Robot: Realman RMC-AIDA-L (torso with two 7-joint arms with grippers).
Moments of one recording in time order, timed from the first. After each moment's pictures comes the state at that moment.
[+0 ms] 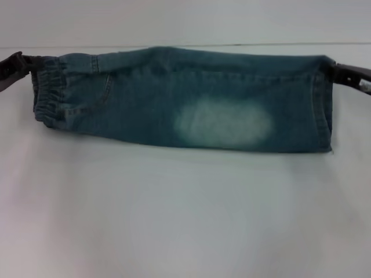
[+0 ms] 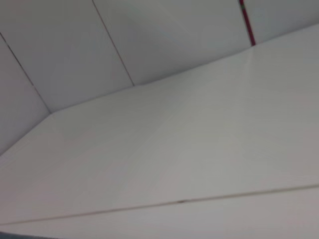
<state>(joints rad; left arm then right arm) -0.62 -2.05 0.42 0.70 2.15 1.04 -2.24 0.62 2.08 -0.48 -0.50 -1.87 -0.89 1.58</state>
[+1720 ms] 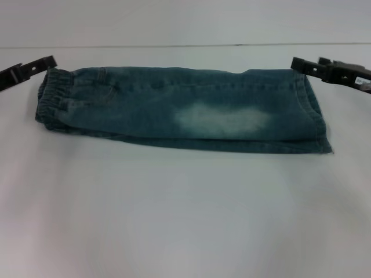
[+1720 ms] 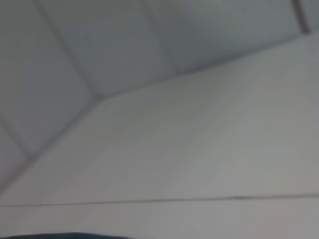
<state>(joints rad) -0.57 -2.05 0.42 0.71 2.08 1.11 -2.01 0.61 2.03 -0.57 -0.52 -1.86 -1.09 1.65</state>
